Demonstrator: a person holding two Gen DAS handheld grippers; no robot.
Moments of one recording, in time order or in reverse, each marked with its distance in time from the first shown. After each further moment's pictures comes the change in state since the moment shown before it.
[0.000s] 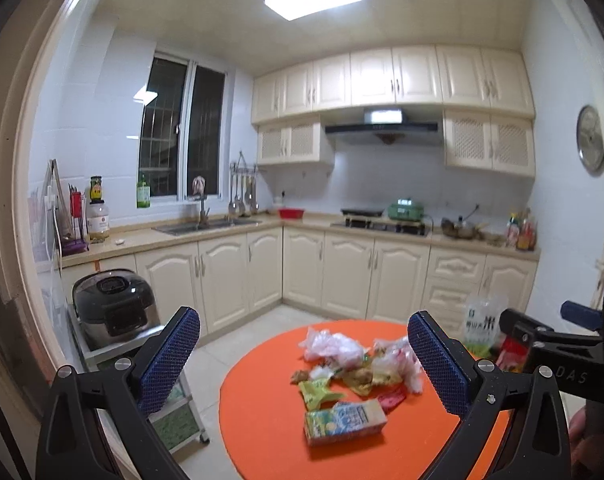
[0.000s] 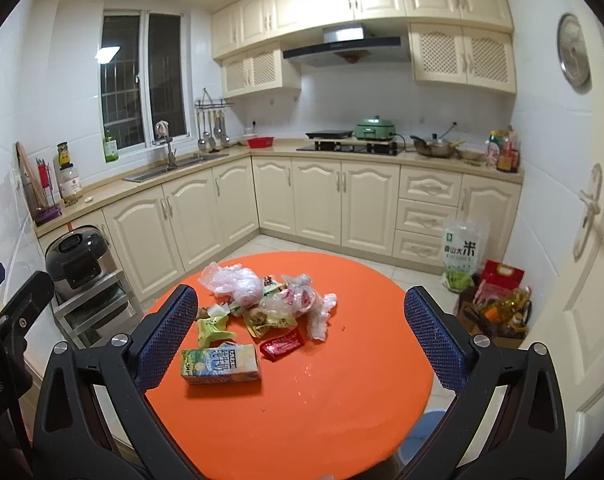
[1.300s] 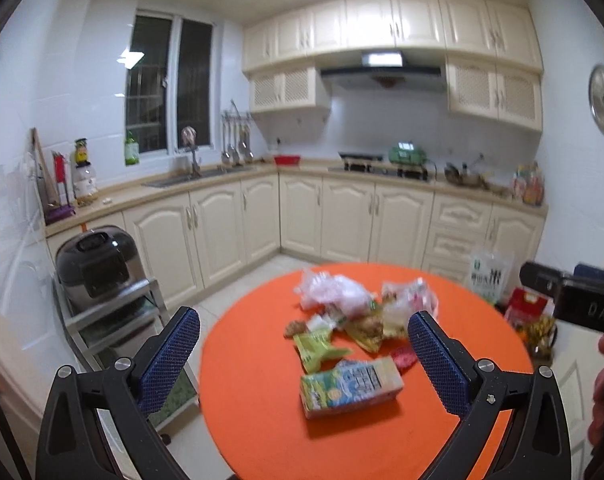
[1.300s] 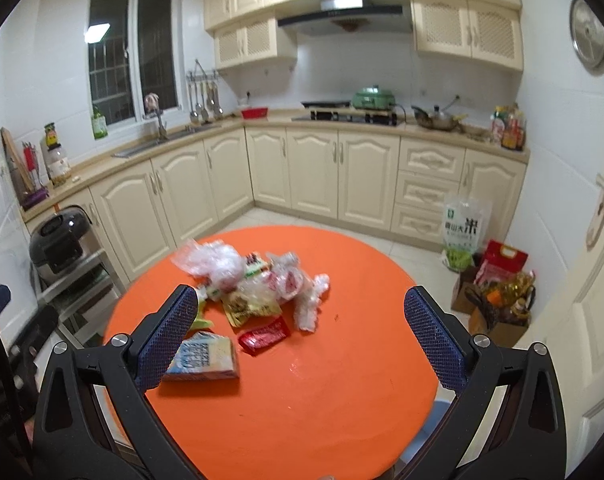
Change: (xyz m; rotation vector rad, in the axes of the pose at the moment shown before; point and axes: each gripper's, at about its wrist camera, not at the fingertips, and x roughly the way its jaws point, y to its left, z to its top) left arm 0.109 -0.011 -0.060 0.063 0.212 0.001; right arm 0.079 -0.025 -0.015 0.008 0.144 -0.013
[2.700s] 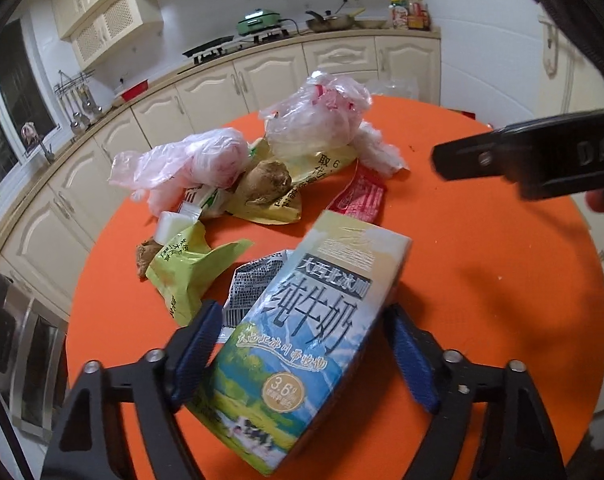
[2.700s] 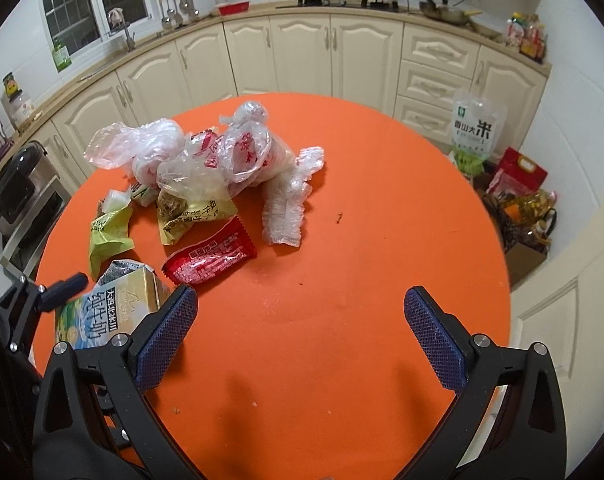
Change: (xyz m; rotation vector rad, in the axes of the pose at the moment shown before) left arm 0.214 -0.053 -0.065 0.474 0.370 -0.322; right arm 0.152 -0.013 -0.061 0.055 0.374 0.023
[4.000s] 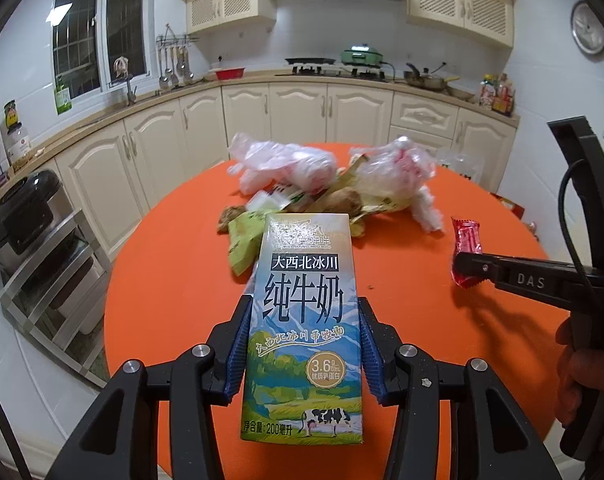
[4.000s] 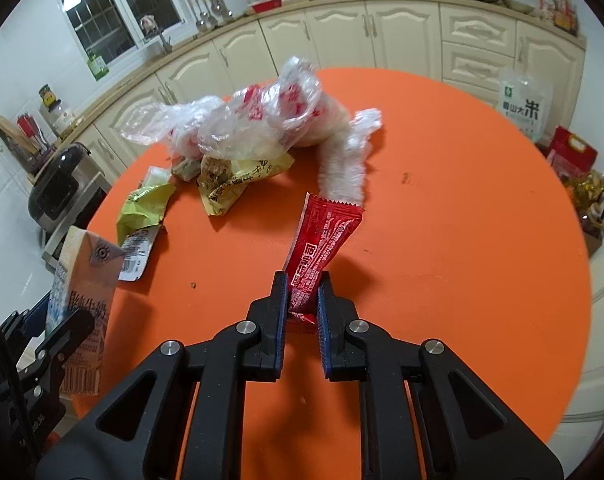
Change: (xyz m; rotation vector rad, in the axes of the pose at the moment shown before) left arm -0.083 0.003 -0.034 -0.378 -0.106 0.104; right arm 0.015 -0.004 -0.031 0.028 -0.016 0.209
